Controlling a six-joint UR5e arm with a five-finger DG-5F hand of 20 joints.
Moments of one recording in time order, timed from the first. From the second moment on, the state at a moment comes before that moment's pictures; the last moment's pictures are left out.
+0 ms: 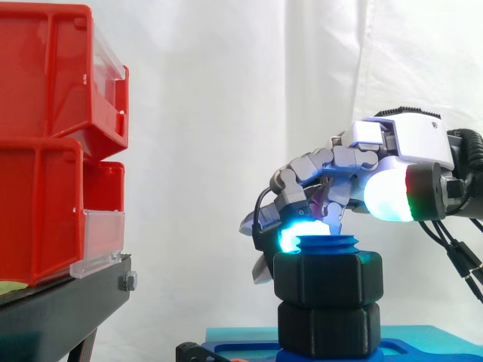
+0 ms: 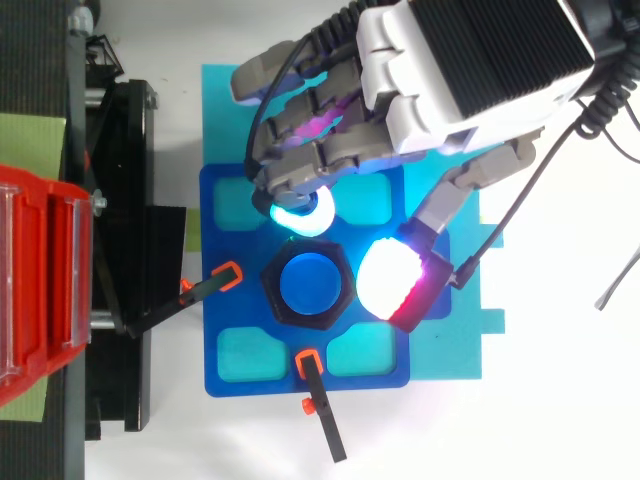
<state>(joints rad) -0.09 -2.33 -1.09 -2.74 -2.13 -1.23</state>
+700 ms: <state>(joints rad) -0.10 -2.33 -1.02 -2.78 -2.16 -1.23</state>
